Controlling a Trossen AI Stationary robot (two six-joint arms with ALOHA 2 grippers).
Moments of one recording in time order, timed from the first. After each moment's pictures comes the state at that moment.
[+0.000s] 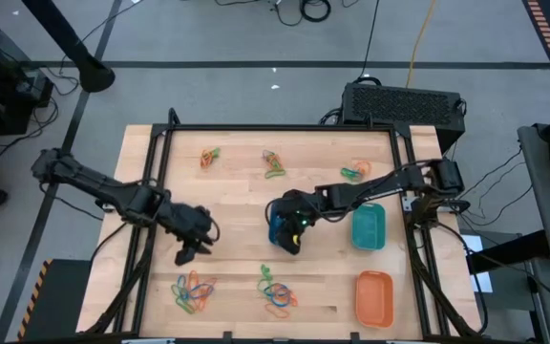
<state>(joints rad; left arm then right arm) -0.35 0.97 0.65 -0.52 0.17 -0.53 0.08 1.78 1.17 -0.15 -0.24 0.52</state>
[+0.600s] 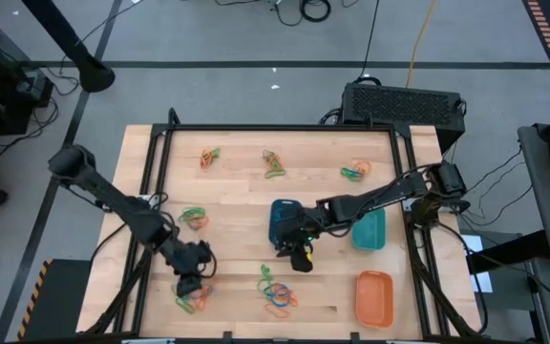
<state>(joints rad) -0.65 1.23 0.59 -0.28 0.22 -1.08 0.17 1.78 1.18 -0.15 -0.24 0.21</state>
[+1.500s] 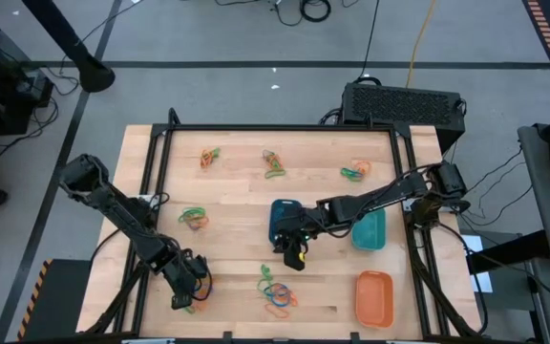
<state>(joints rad) -0.80 1.45 0.60 -0.29 0.13 -1.04 0.18 1.78 1.18 -0.12 -0.15 0.42</state>
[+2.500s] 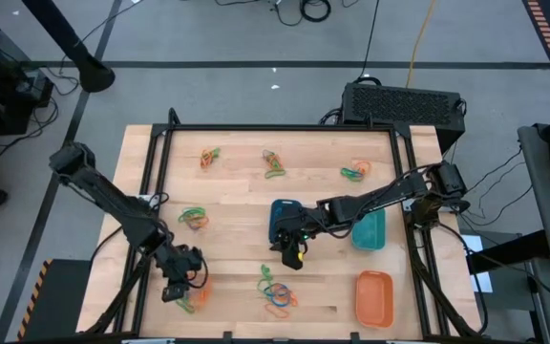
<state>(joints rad) -0.73 1.20 0.61 -0.41 0.26 -1.01 0.18 1.78 1.18 -0.08 -0.10 0.38</state>
